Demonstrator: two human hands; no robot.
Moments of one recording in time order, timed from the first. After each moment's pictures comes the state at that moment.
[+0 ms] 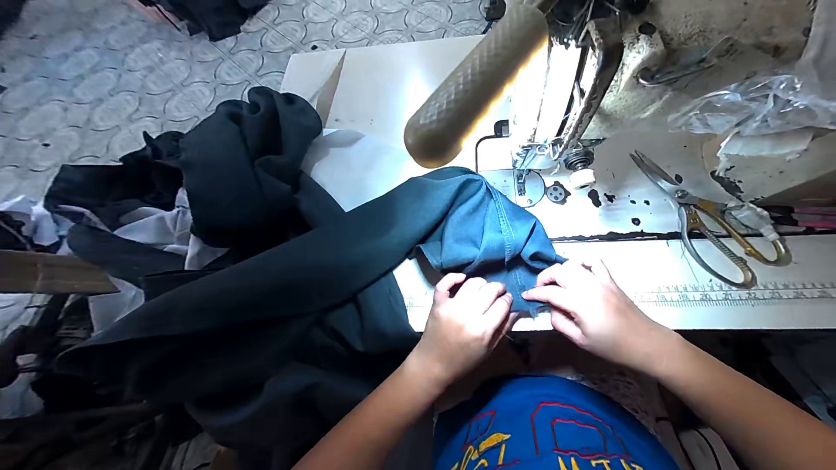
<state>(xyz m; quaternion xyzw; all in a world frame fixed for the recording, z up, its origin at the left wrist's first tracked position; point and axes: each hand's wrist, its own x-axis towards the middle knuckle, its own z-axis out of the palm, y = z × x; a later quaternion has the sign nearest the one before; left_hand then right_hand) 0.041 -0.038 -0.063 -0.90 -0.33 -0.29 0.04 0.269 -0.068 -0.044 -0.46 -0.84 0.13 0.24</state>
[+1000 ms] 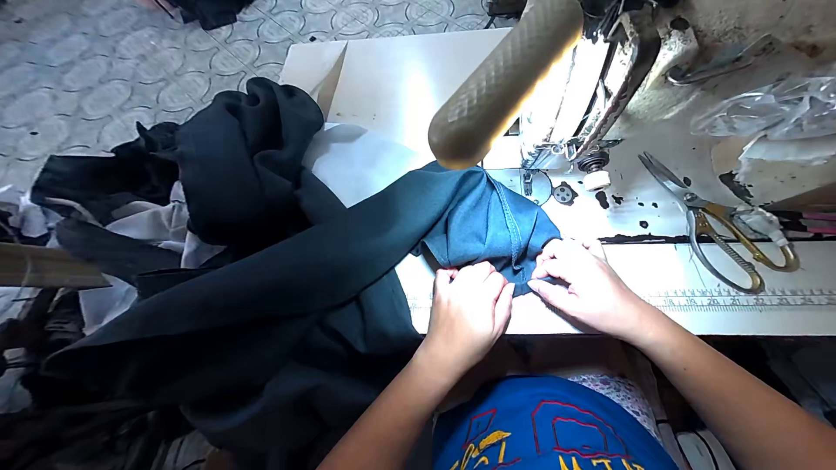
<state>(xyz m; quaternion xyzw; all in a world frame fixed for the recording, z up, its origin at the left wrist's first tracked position) 0.052 -0.031 -0.054 -0.86 -0.44 -0.25 -0.08 0.262 -0.038 -0.044 -0.51 -0.79 0.23 0.26</state>
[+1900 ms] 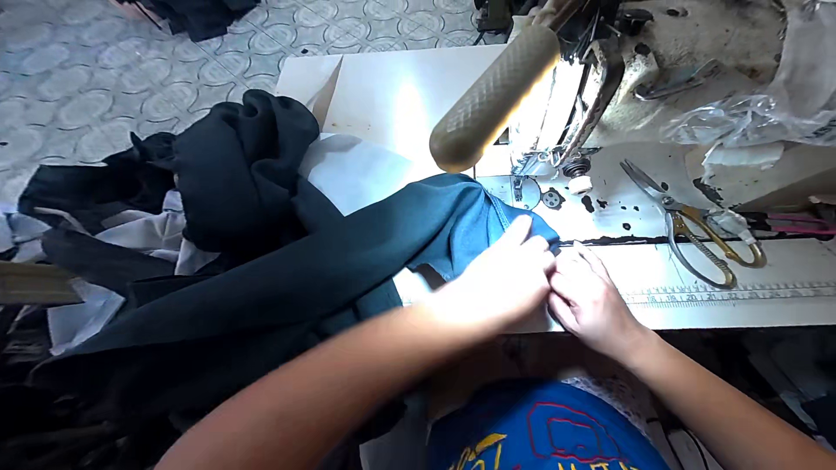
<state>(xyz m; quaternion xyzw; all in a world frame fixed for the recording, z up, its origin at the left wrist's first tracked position) 0.089 0.019 0.020 -0.99 -0.14 0.02 -0.09 0.264 -0.064 -0.060 -0.52 -0.79 0.04 0.32</state>
